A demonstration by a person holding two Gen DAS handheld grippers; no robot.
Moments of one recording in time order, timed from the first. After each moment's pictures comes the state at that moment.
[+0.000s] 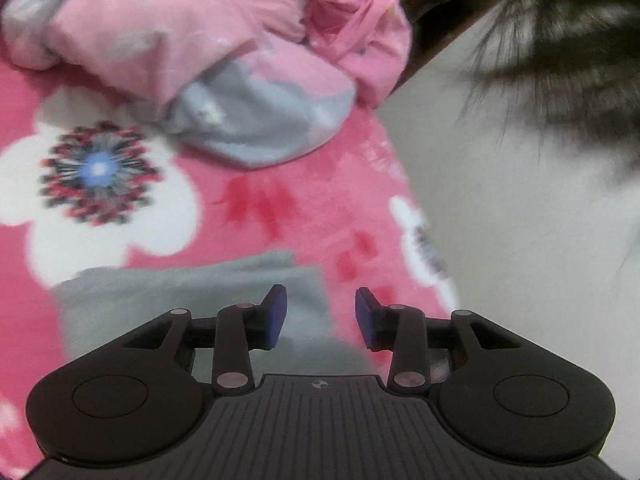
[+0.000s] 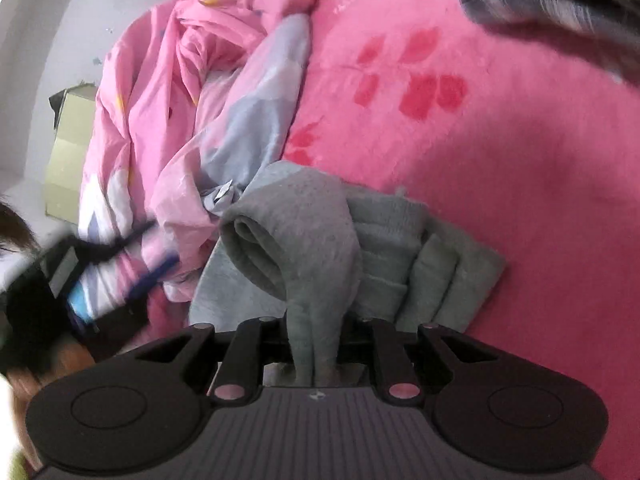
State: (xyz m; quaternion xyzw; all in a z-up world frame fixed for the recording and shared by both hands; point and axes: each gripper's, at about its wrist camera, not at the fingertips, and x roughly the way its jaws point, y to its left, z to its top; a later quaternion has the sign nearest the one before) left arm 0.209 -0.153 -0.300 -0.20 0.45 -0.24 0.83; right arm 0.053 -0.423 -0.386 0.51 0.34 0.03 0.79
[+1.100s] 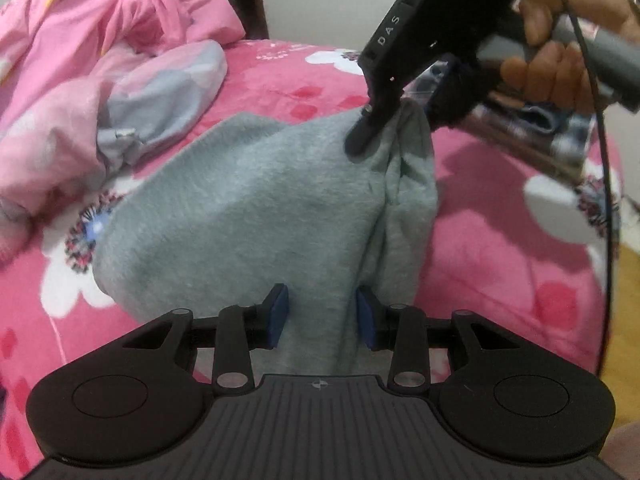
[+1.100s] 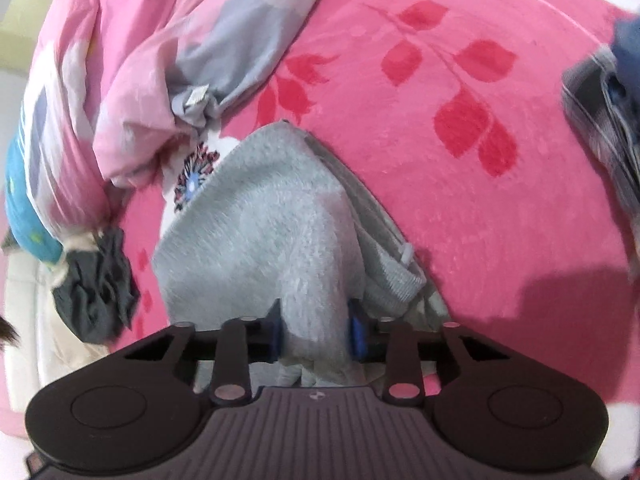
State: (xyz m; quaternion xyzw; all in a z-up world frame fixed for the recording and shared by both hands) left arm 0.068 -0.190 -0.338 0.23 0.35 -0.35 0.84; right arm 0.146 -0.442 -0.334 0.33 0.55 0.07 0.76
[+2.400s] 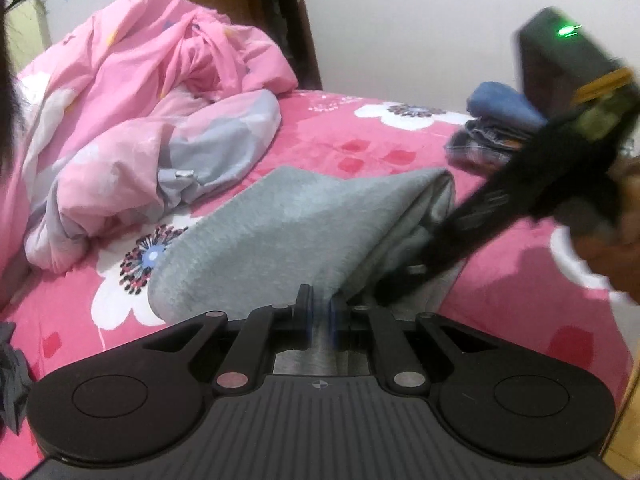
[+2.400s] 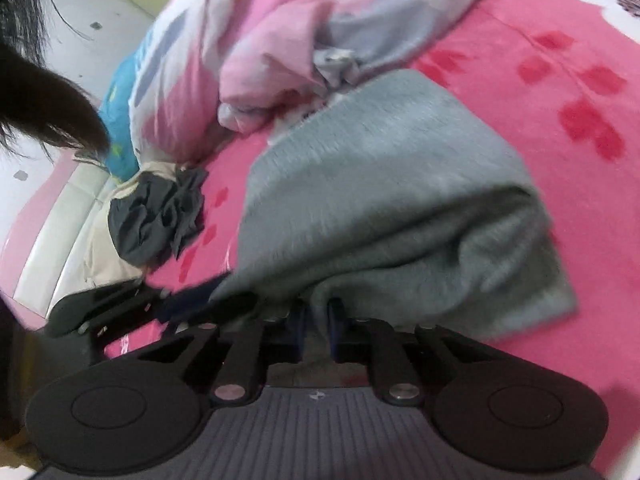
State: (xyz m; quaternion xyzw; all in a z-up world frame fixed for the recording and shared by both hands) left arm 0.037 -0.177 -0.320 0.20 0.28 -0.30 0.89; right arm 0.070 -0.373 -0.347 0.26 0.44 0.22 0.83
